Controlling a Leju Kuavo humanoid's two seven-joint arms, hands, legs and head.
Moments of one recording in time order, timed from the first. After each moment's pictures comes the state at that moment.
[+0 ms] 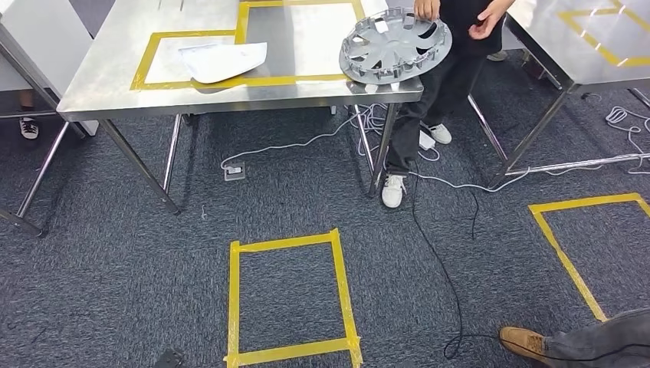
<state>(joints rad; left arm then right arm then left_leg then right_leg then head) -0.15 0.00 0.96 -0.09 -1.40 0.12 -0.30 0.00 -0.07 0.59 -0.40 -0.25 -0.17 -0.08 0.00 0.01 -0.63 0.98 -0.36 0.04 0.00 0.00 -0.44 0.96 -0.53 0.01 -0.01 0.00</state>
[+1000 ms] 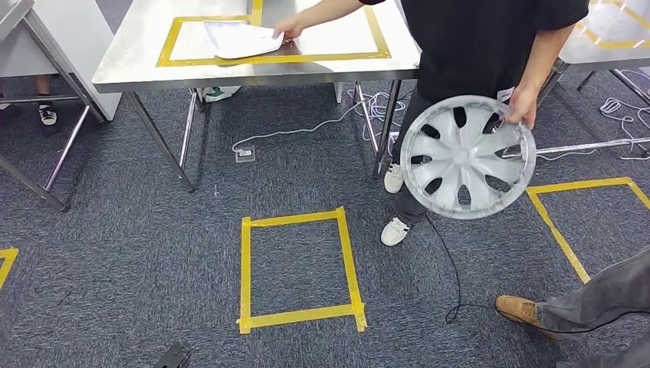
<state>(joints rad) -0.17 0.01 0.96 -0.08 -1.47 0.10 -0.30 0.02 -0.06 0.59 -0.39 -0.29 -0.17 -0.11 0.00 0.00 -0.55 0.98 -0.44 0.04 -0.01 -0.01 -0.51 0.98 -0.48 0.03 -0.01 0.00</state>
